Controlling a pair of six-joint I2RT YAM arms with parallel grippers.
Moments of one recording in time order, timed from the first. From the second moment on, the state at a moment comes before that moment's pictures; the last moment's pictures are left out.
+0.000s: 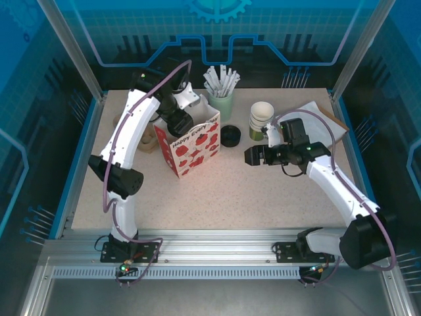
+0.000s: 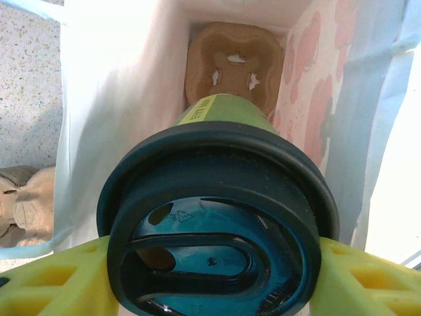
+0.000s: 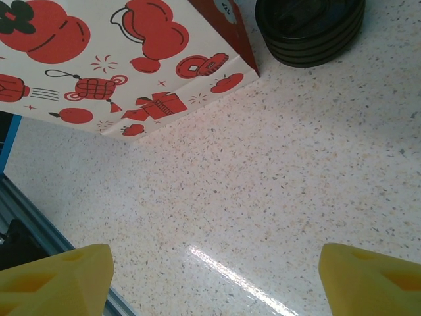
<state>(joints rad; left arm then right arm) -0.37 2.02 2.45 -1.70 0.02 0.34 0.29 1.25 1.01 -0.66 -0.49 0.23</state>
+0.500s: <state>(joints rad) -0.34 2.03 2.41 -1.70 0.02 0.38 0.35 1.30 1.01 -0.64 -0.44 0.25</state>
